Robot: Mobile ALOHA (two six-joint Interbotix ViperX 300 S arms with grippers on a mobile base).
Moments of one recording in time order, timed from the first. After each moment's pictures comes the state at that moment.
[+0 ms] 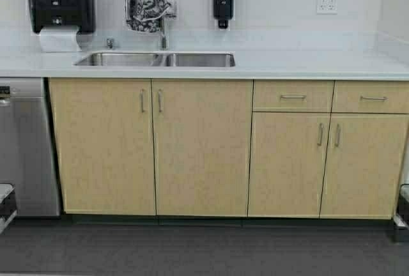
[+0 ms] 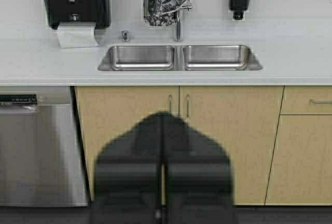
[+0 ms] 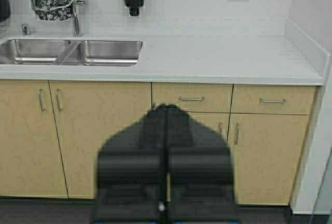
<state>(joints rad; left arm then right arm) 0.00 -0.96 1.17 0.00 -0.30 0.00 0.00 -0.96 1.17 0.00 -0.29 0.00</state>
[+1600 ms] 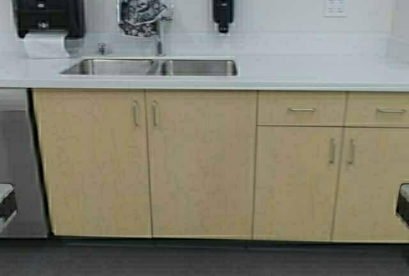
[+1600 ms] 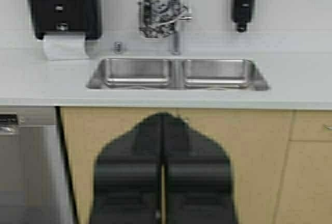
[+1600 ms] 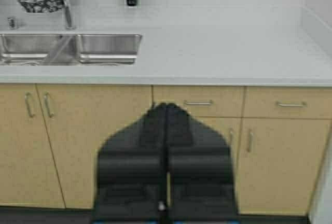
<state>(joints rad) 0.00 -1.00 1.19 0.00 -0.30 -0.02 0.01 -0.93 1.18 -0.01 -0.29 0.03</state>
